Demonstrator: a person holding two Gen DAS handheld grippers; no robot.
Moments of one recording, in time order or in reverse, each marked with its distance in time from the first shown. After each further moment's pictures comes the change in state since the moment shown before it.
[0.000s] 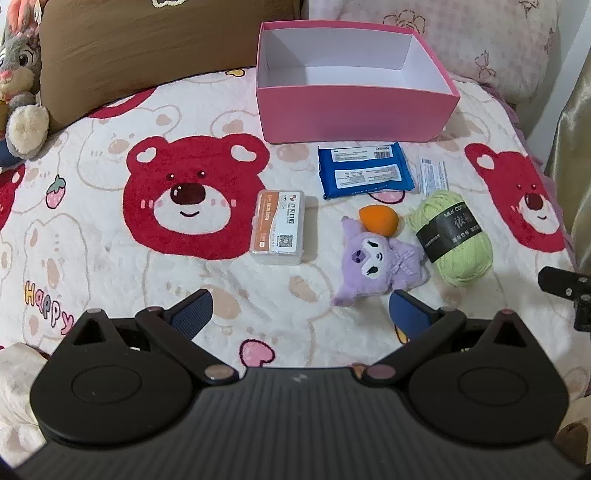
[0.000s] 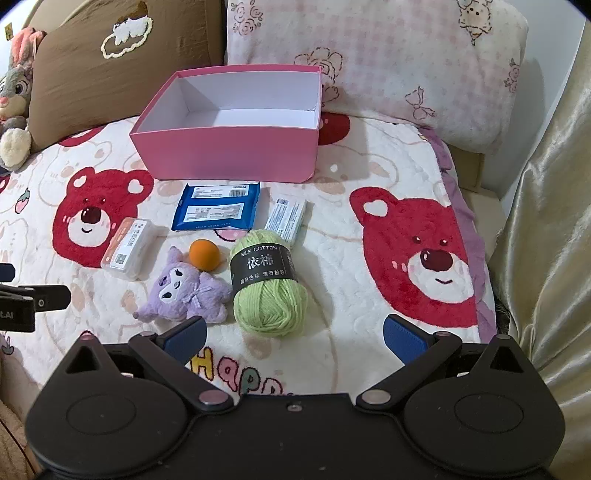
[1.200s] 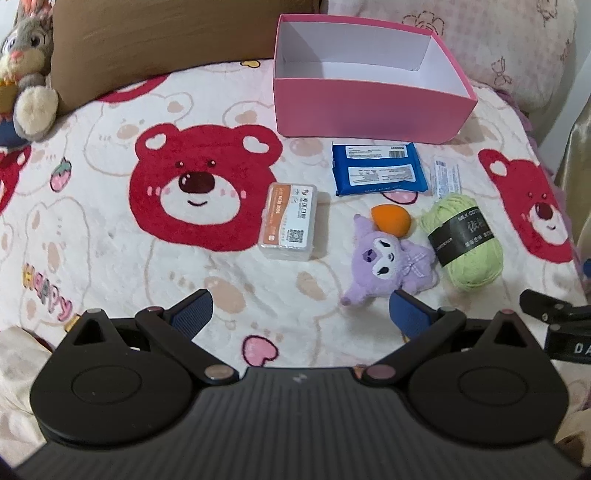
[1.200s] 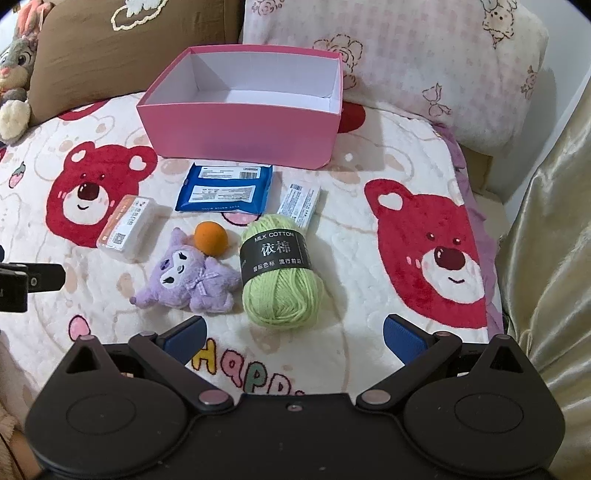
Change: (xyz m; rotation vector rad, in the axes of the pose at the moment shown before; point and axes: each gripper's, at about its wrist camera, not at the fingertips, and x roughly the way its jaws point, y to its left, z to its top) left arm 0.009 0.013 -0.003 -0.088 0.009 0.001; right arm 0.019 0.027 -0.002 -0.054 0.035 -0.036
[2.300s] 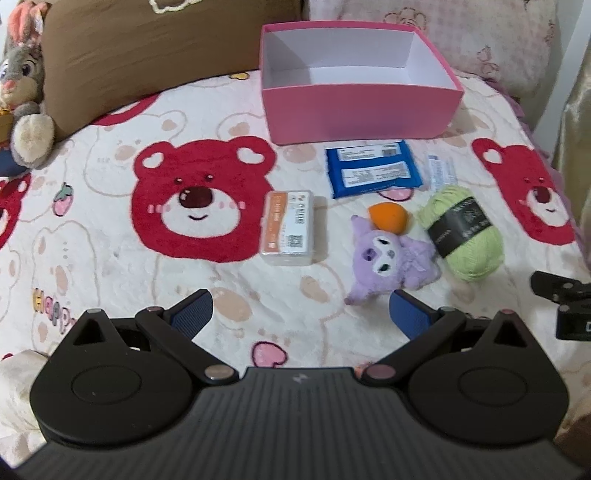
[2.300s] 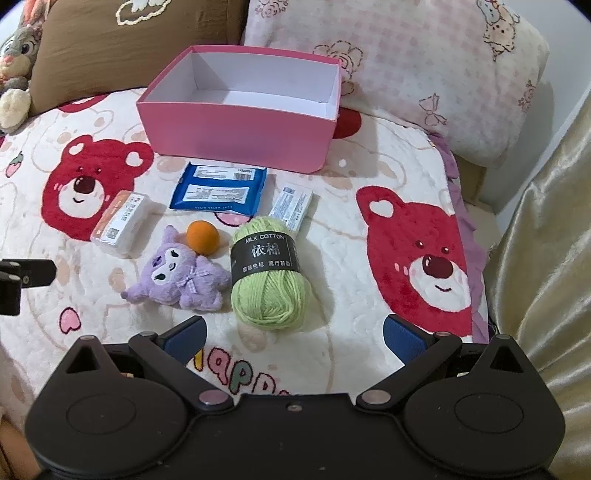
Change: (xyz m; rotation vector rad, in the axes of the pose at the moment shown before) left arm -0.010 -0.007 0.001 0.071 -0.011 0.012; right arm -0.006 -0.002 0.002 -0.045 -0.001 -0.016
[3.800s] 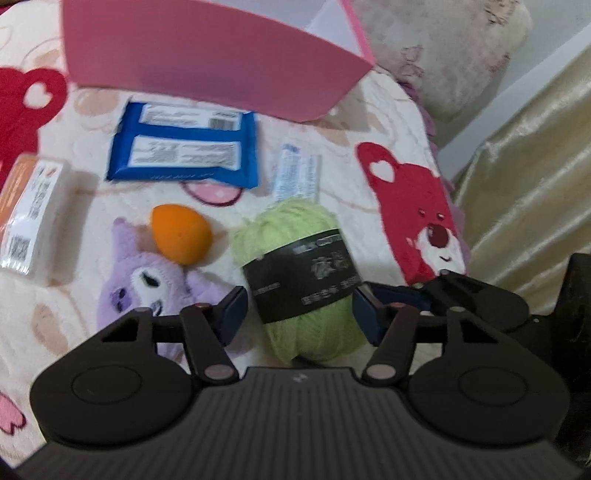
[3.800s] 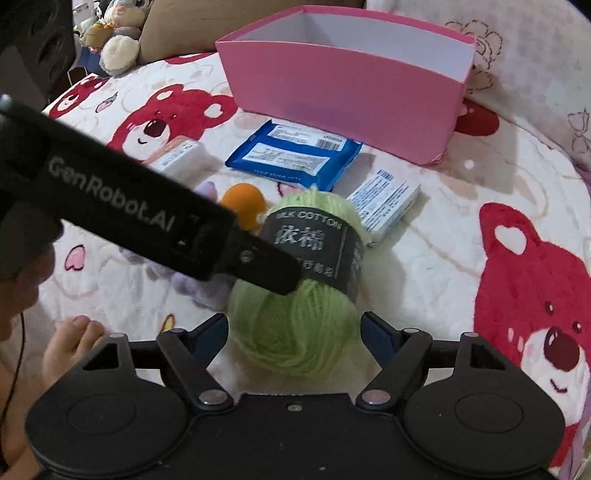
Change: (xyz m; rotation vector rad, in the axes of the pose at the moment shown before) left arm 0.146 -0.092 0.030 -0.223 0.043 -0.475; right arm 0.126 -0.031 -0.004 -0.266 -0.053 0.381
